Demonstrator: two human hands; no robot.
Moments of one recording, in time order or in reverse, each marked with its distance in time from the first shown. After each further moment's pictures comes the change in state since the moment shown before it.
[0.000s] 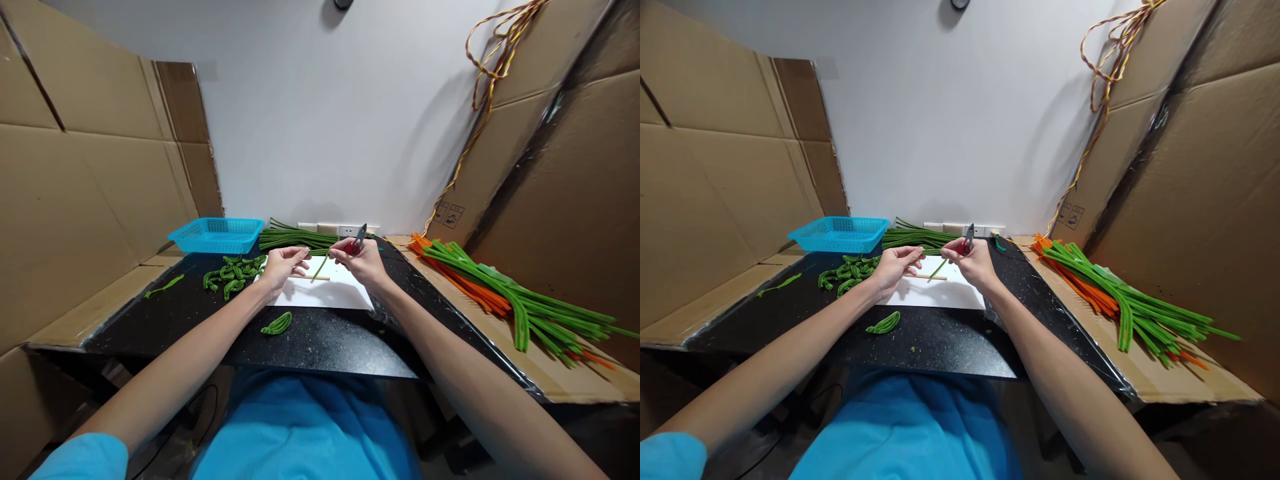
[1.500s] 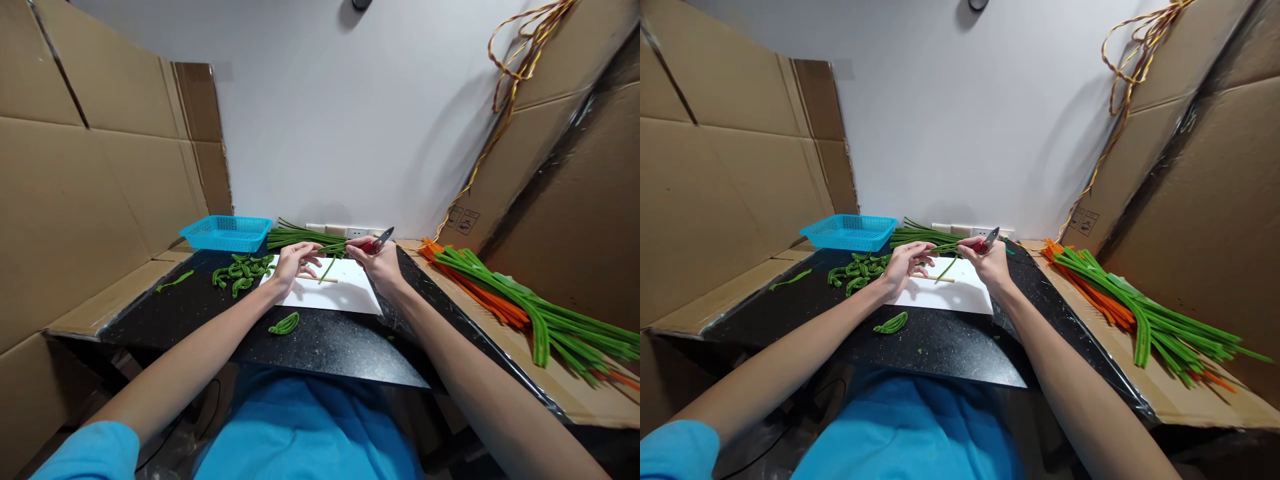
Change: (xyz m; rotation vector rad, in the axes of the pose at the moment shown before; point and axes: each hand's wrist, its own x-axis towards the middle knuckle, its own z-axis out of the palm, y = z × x) left_hand -0.005 0.012 0.002 -0.053 -0.140 0.048; right_hand 0.001 -0.007 -0.005 0.026 0.147 0.073
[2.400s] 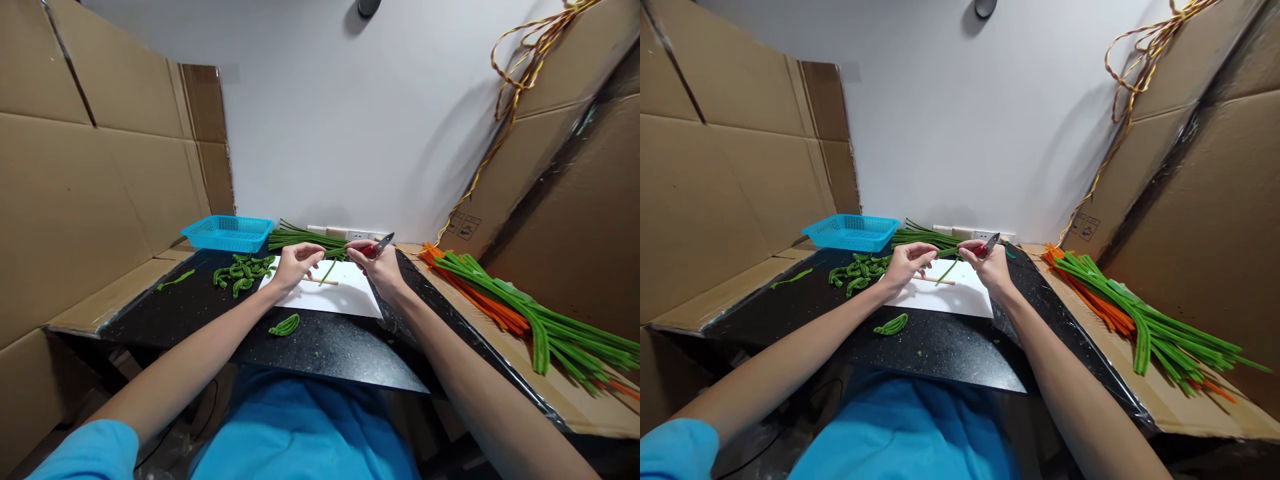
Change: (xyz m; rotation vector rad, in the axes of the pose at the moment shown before) left_hand -0.001 -0.003 0.001 0.308 0.011 0.234; right_hand -0.003 -0.006 -0.001 -0.041 -0.055 0.013
